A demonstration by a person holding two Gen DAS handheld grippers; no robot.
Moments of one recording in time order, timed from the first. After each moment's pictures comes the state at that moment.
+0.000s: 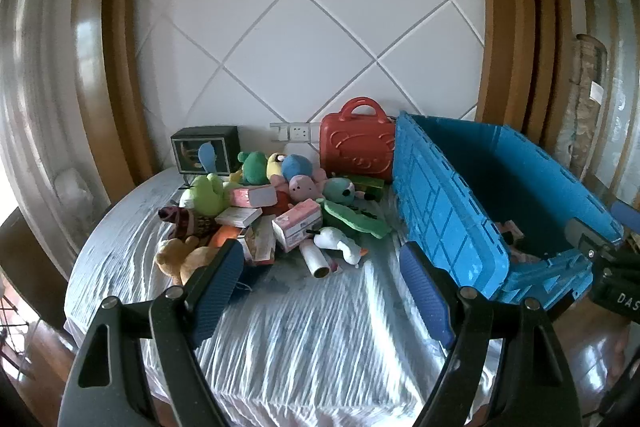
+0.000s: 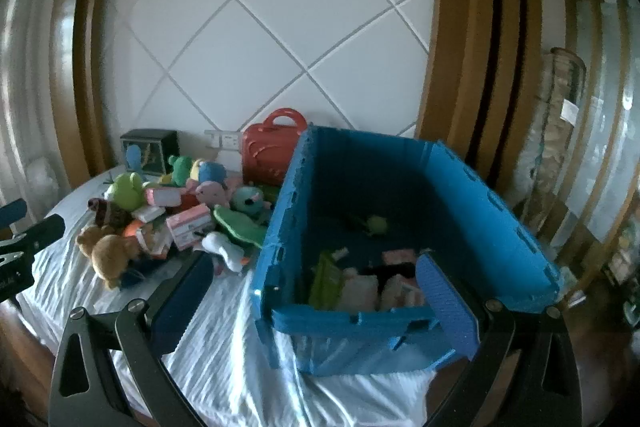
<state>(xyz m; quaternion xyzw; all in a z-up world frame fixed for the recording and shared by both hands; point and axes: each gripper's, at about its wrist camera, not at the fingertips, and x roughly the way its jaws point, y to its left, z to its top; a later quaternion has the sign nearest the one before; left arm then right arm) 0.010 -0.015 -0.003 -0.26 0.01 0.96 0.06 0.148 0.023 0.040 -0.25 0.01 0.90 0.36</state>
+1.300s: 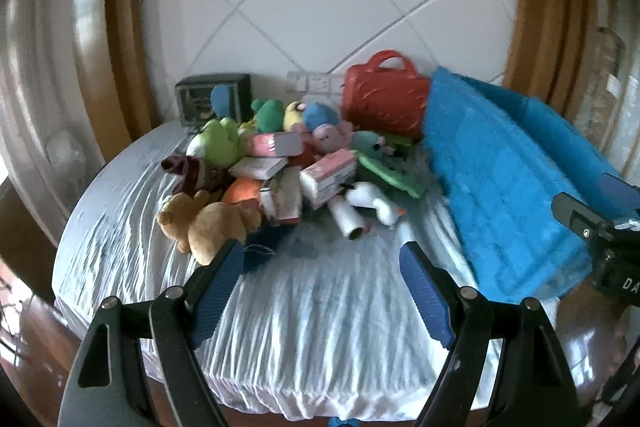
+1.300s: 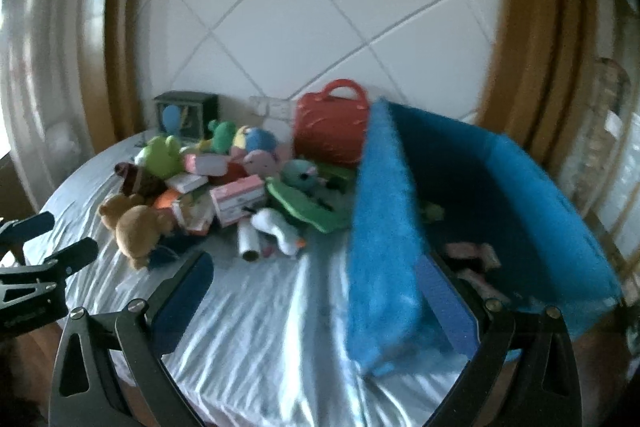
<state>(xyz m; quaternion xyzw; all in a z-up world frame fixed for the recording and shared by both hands) -0.059 -0.099 -0.085 -0.34 -0.01 0.94 0.08 0.039 -0.016 -0.019 -0.30 -0.01 0.90 0.31</state>
